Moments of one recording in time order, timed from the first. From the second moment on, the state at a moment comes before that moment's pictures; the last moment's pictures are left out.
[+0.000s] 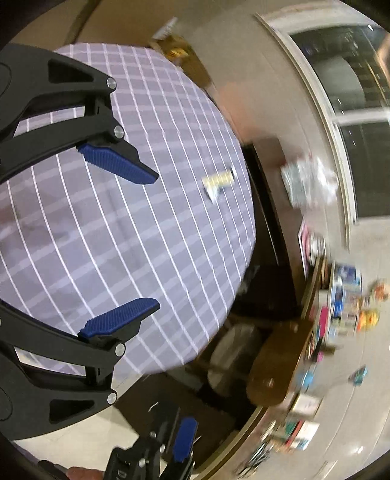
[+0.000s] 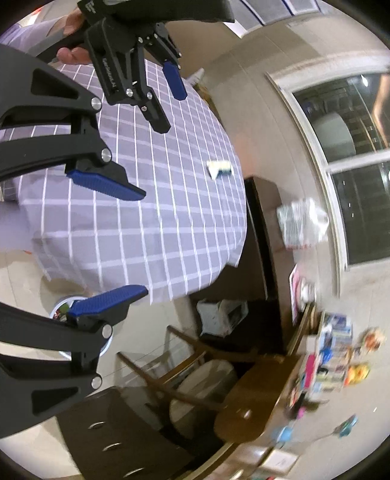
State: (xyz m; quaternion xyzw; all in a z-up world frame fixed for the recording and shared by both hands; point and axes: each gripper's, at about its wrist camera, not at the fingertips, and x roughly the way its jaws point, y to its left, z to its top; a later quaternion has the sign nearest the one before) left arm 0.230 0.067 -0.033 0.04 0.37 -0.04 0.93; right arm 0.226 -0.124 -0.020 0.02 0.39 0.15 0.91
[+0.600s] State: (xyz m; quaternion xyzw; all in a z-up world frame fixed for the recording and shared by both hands) left arm 0.224 0.221 -0.081 -0.04 0.43 0.08 0.90; right arm 0.289 0.001 -0.054 -0.01 0.44 0.24 0.87
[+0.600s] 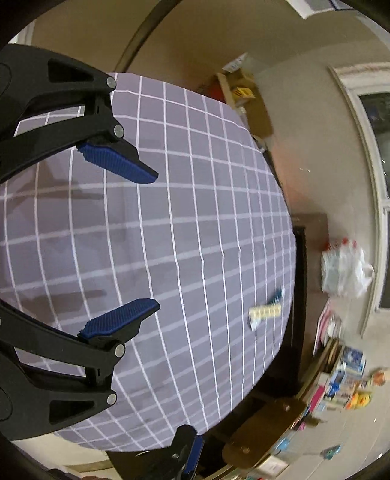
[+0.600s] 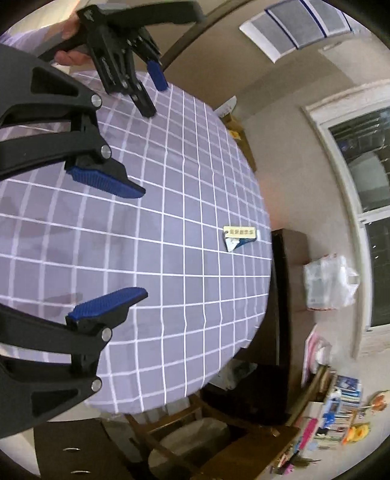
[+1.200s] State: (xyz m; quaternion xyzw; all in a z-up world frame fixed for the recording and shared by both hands) left arm 0.321 0.296 -0.105 -0.08 0.47 0.10 0.87; right arm 0.446 0.078 -0.103 -0.01 0.52 0.21 0.83
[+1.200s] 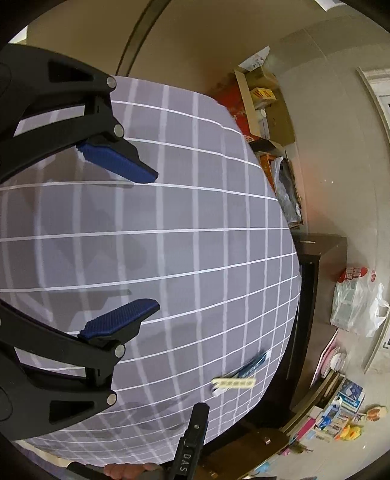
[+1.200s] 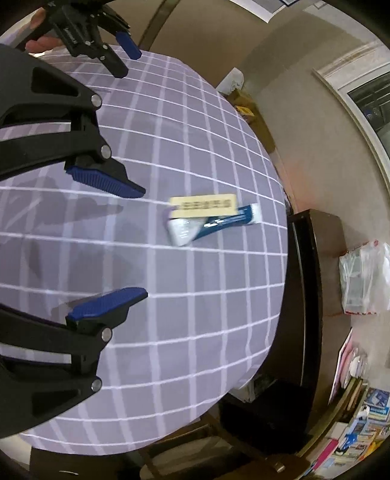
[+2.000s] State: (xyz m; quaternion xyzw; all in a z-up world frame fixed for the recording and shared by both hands) left arm 0.390 0.259 -0.102 -0.06 0.48 0.04 0.87; right arm 0.471 0.109 -0.081 -0.02 0.49 0.27 0.83
